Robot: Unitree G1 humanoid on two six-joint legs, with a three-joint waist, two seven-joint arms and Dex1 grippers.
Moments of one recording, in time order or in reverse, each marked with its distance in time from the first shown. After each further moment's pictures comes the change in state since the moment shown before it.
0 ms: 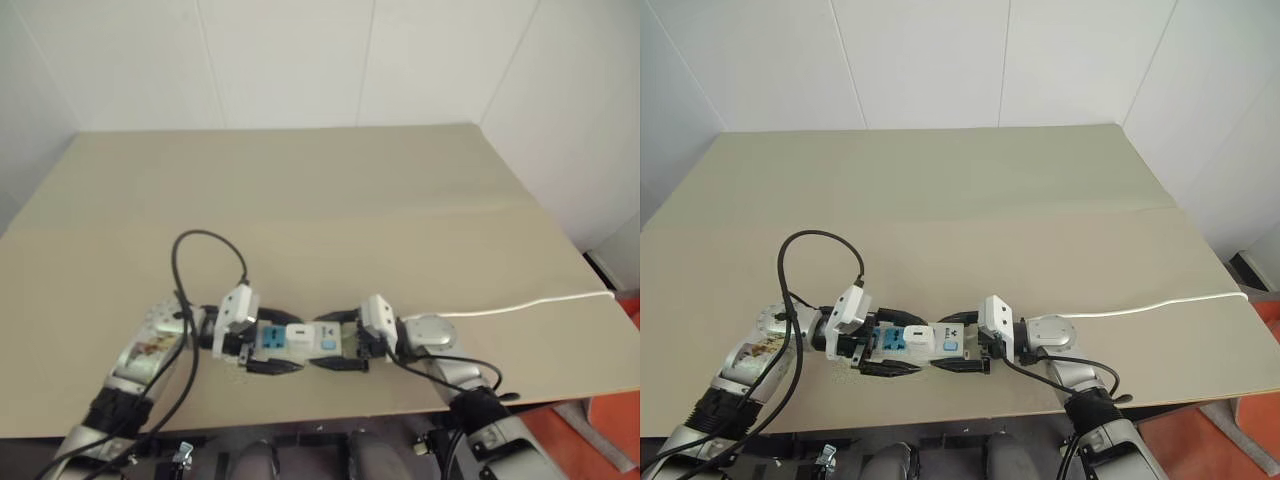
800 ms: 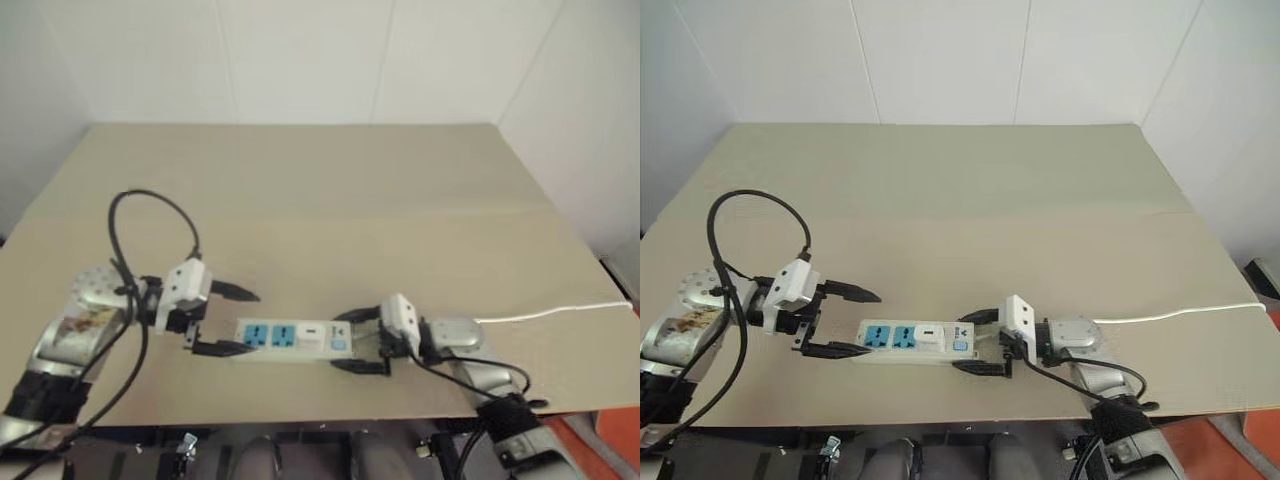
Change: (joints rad) left arm -0.023 0.260 0.156 -0.045 -0.013 0.035 -0.085; right arm 0.081 -0.148 -0.070 -0.156 0.017 0.099 -0.021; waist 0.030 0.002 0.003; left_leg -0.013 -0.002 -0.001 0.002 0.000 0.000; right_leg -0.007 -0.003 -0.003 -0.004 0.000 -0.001
